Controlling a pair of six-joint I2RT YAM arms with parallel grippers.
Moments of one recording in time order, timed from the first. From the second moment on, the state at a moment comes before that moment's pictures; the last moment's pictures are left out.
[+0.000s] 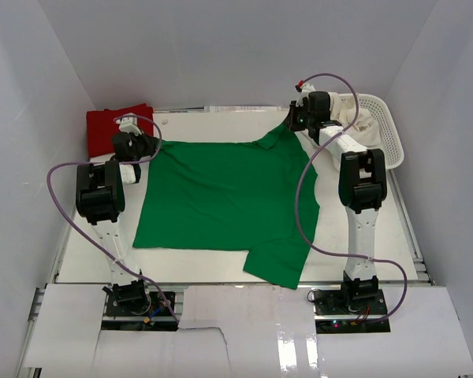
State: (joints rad) left arm 0.14 2.13 1.18 0.74 0.35 -0.31; right arm 0.19 2.28 1.83 -0.01 -0.31 0.09
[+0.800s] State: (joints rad) left arm 0.14 2.10 1.14 0.72 0.35 -0.32; right arm 0.19 2.05 1.64 0.01 -0.31 0.07
